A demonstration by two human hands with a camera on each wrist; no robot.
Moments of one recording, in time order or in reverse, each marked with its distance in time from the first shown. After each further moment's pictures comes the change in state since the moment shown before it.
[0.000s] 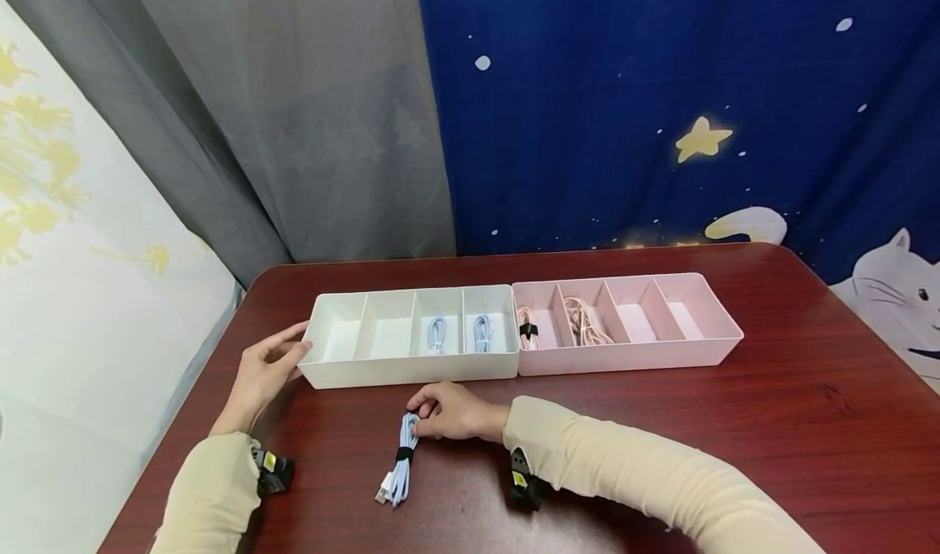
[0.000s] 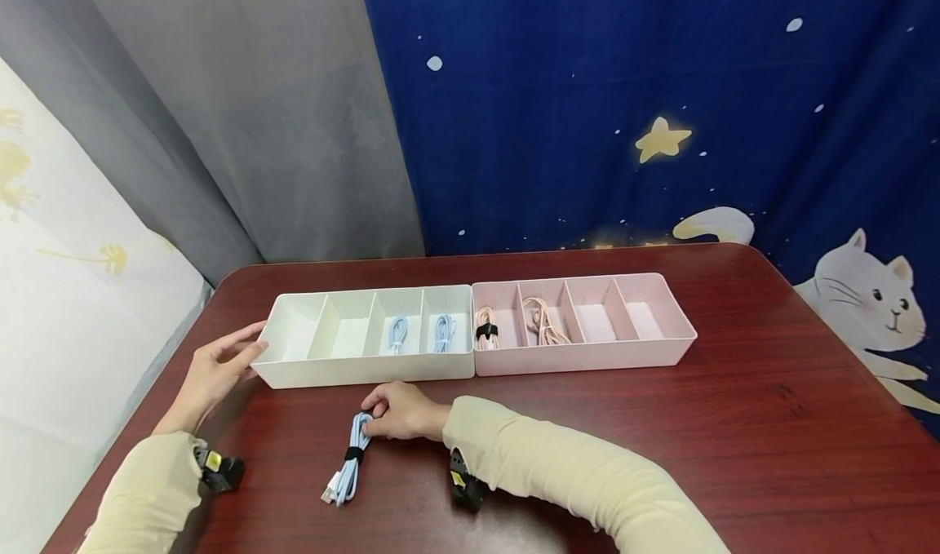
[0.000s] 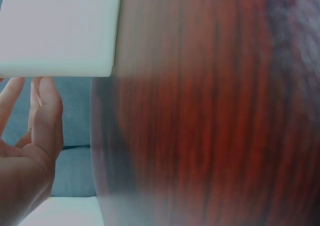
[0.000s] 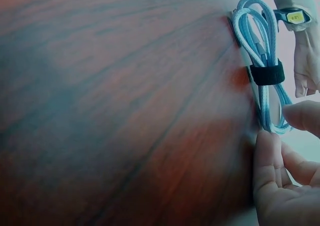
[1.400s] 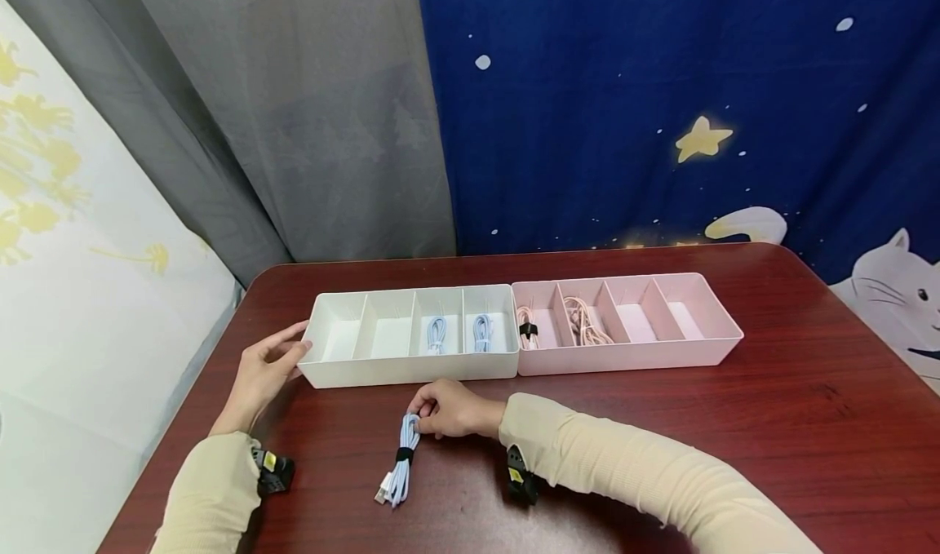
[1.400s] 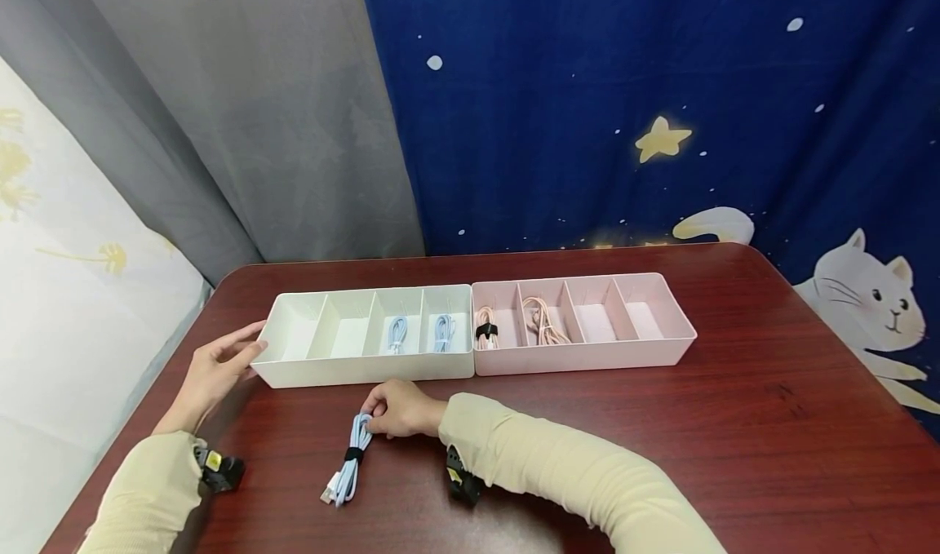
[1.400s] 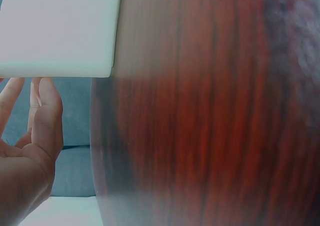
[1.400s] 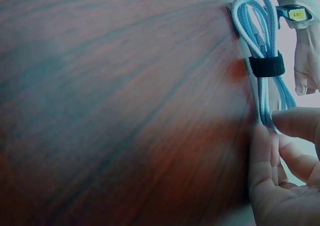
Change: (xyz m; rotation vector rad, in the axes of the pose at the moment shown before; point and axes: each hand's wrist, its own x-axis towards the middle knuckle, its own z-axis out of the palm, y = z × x) left_hand 0.000 -0.001 0.001 -0.020 0.010 0.006; right_hand 0.003 -0.002 -0.001 -0.081 -0.043 -0.037
